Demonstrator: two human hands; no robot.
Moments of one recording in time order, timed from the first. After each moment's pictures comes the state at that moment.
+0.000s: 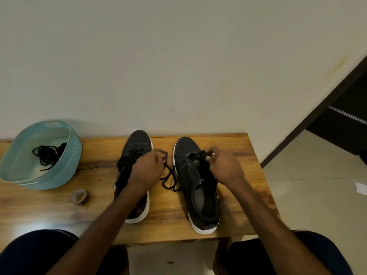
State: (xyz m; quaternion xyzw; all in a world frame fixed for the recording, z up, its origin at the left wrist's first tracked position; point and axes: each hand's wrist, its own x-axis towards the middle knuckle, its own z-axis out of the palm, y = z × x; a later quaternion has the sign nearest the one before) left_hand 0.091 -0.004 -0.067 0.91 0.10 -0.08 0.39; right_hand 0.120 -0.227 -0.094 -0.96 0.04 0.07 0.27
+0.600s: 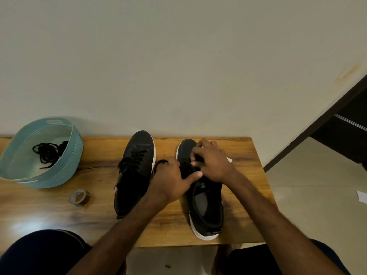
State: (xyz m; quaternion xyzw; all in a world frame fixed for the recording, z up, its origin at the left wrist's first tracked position) left_hand 0.082 -0.038 -0.075 0.93 0.00 -0.12 0.34; right_hand 0.142 -0.201 -0.079 -0.96 -0.20 0.08 0.19
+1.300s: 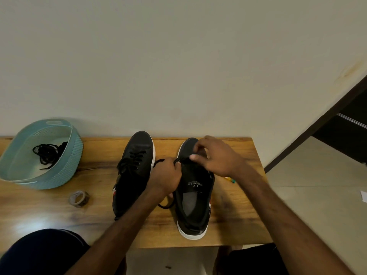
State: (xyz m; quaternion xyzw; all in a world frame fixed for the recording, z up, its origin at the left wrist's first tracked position) left_hand 0.100 -0.040 -0.083 0.93 0.06 -0.11 0.33; right_hand 0.150 -0.218 -0.054 -0.95 -0.20 0.09 0.24
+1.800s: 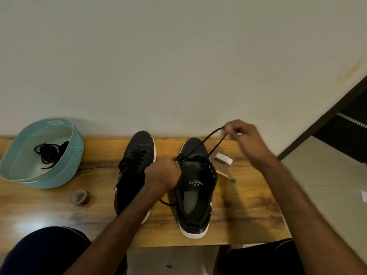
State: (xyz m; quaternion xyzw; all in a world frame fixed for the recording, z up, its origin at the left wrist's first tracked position) left_hand 0.107 -0.033 -0.080 0.97 0.05 -0.11 0.22; right_hand 0.158 -0.262 -0.025 -0.81 -0.04 -0.01 0.58
